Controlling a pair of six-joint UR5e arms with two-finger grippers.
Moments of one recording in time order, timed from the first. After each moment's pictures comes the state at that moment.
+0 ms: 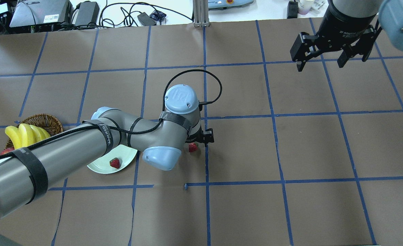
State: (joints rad) left arm -1.96 -1.99 -1.96 -0.77 1.56 -0.42; right arm 1.53 -1.56 1.54 -1.58 -1.62 -0.06
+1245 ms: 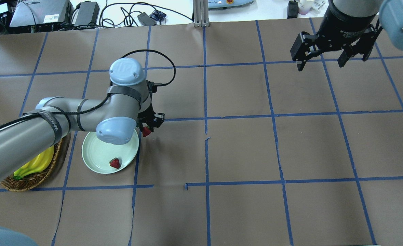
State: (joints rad) left arm -1.63 -1.89 -1.97 -0.90 1.67 -0.02; right arm 1.53 -1.56 1.53 -1.58 -1.62 -0.06
